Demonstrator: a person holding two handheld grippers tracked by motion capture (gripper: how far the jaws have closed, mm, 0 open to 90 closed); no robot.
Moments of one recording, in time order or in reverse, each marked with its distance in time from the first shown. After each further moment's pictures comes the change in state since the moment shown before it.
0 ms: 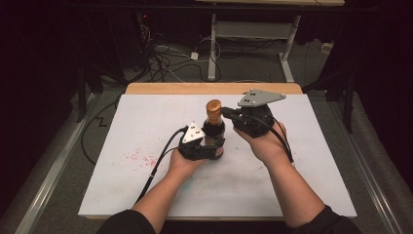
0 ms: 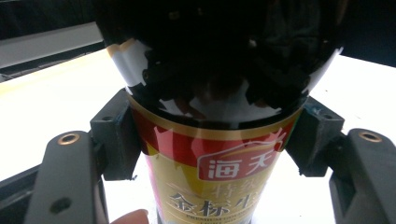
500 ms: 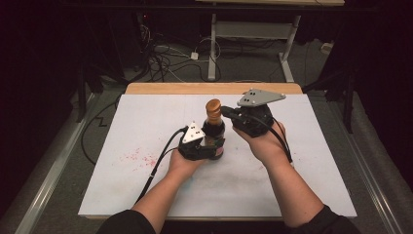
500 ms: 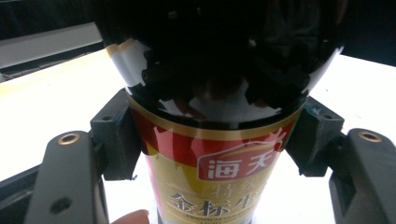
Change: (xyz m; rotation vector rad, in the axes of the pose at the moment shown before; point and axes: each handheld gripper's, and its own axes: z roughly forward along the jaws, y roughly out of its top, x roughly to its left) left arm 0.000 0.000 0.000 0.000 0.001 0.003; right arm 0.002 0.002 0.000 -0.012 -0.007 0.001
